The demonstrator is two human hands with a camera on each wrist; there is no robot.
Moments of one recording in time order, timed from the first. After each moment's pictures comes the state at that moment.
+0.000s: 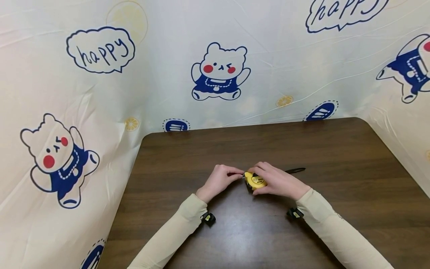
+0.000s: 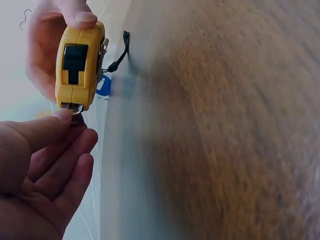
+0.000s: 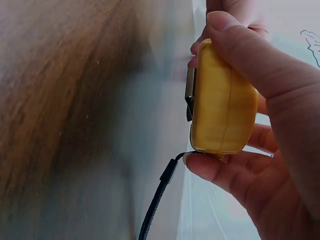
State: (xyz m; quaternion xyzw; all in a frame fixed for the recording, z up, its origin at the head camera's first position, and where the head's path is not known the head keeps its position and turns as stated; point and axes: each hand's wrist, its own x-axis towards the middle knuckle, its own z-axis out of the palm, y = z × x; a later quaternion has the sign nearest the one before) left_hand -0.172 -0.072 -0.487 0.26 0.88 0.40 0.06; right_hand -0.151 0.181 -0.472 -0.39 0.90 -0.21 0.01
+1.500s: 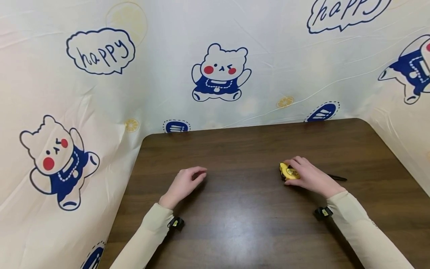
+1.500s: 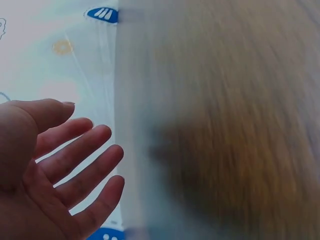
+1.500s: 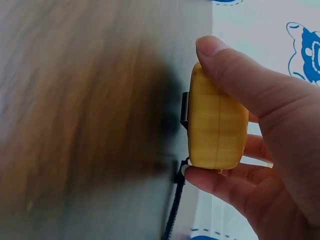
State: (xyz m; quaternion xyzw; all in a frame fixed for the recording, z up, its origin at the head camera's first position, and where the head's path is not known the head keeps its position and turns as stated) left_hand -0.165 -0.183 -0.483 0.18 0.93 0.32 0.03; right_hand -0.161 0.278 -0.488 -0.27 0.94 -0.19 -0.01
